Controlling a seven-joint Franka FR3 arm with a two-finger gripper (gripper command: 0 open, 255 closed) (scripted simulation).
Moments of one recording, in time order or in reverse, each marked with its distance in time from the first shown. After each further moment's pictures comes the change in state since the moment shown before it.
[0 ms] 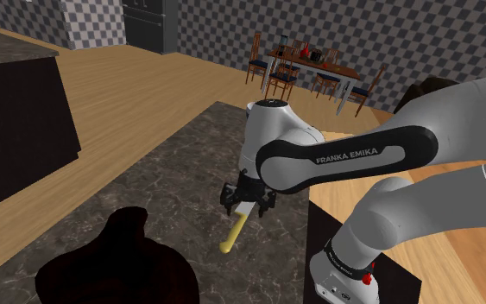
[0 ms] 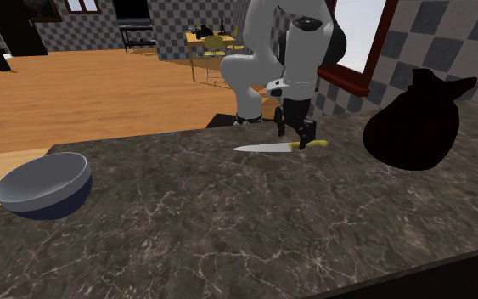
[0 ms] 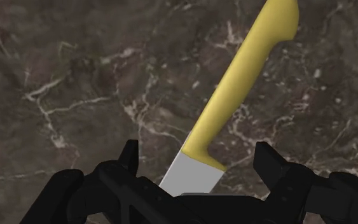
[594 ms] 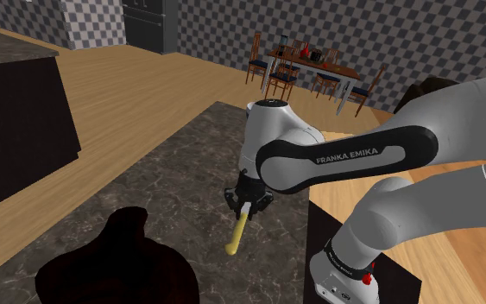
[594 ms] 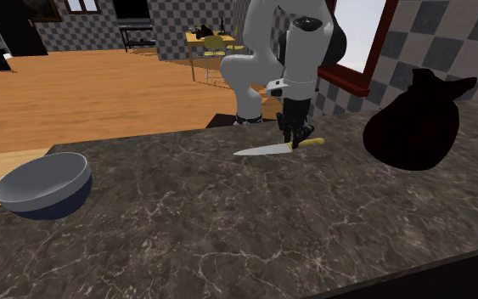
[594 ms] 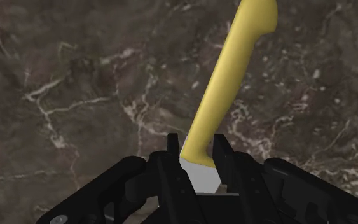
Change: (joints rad) arm 0.001 0.000 0.000 0.001 0.000 0.000 0.000
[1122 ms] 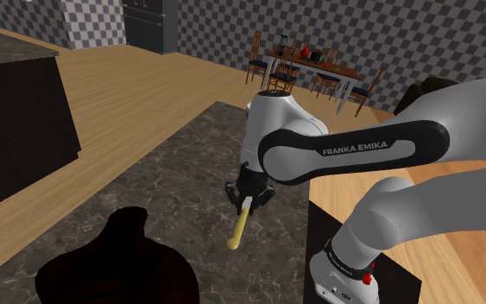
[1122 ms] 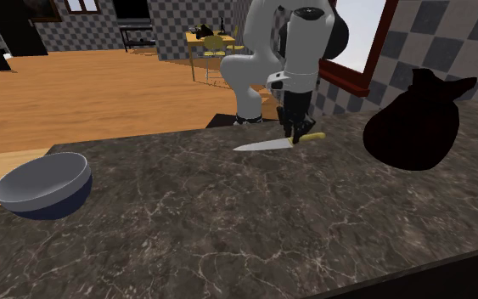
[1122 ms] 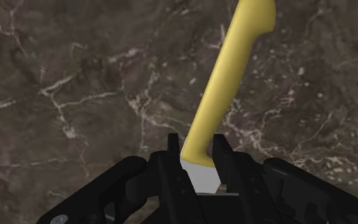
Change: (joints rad) arm 0.000 -0.040 -0.029 0.030 -0.020 -0.069 0.002
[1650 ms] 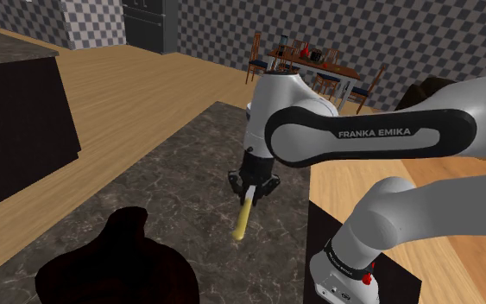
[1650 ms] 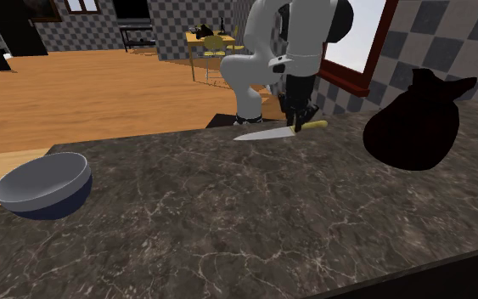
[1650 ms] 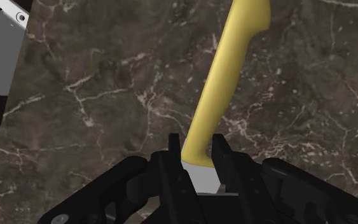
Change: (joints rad) arm 0.003 -0.069 -0.053 0.066 -0.035 -0.134 0.010
